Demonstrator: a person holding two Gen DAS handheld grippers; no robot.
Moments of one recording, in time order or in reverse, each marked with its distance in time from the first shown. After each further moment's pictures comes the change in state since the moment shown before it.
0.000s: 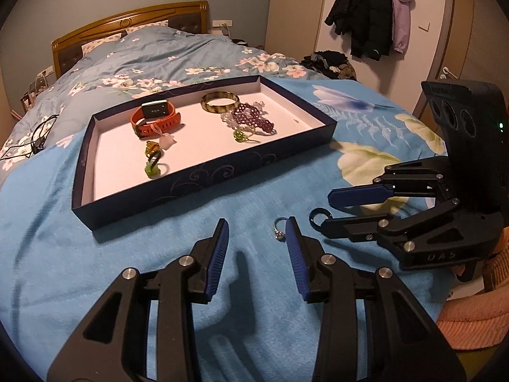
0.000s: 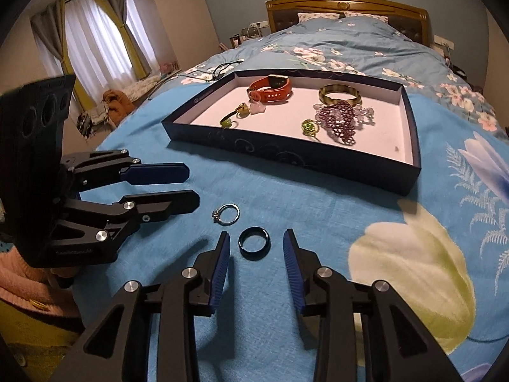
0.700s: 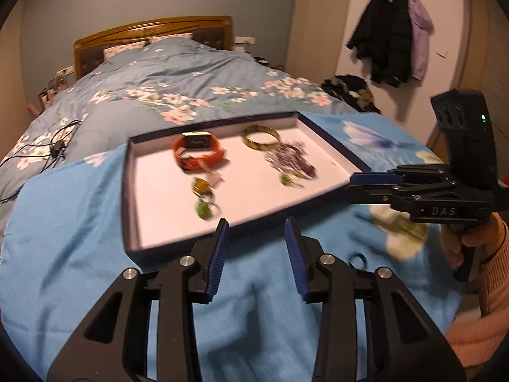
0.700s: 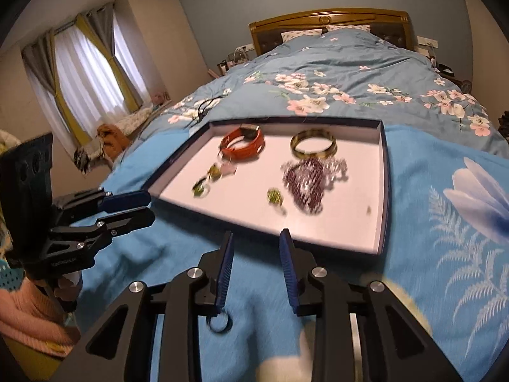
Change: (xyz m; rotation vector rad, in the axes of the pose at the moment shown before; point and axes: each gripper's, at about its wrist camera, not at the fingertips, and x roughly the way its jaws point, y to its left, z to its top) left arm -0.019 0.038 0.026 -0.064 -0.085 0.057; right arm -0.010 -0.035 0.042 0.085 -0.102 0.011
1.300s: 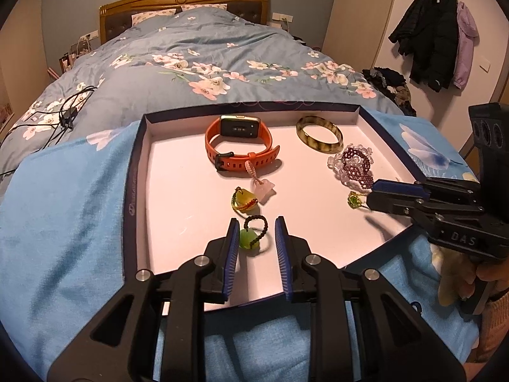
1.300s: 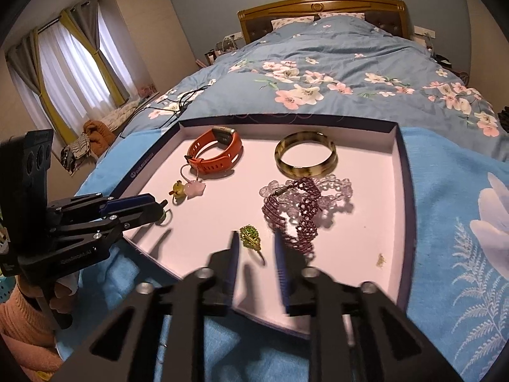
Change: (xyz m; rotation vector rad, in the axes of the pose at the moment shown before) left arm 0.074 0.048 0.030 -0.141 0.106 0.103; right arm 0.059 -0.020 0.039 0.037 0.041 -0.035
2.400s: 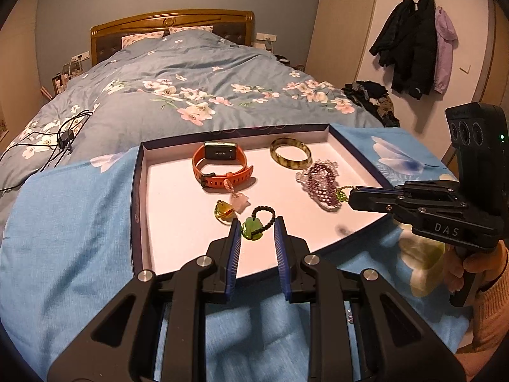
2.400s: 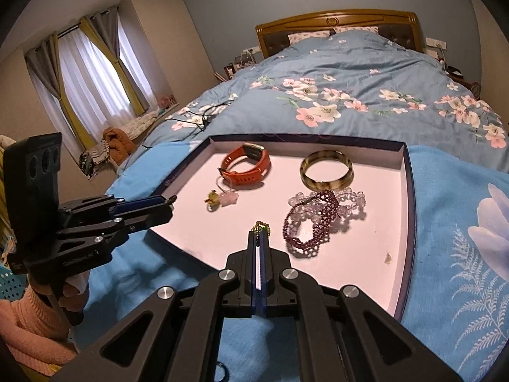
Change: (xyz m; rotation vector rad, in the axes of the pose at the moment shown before) left arm -0.040 -0.013 -0.004 0.045 -0.089 -0.045; right arm -0.024 0.013 -0.002 -0.026 -0.053 0.078
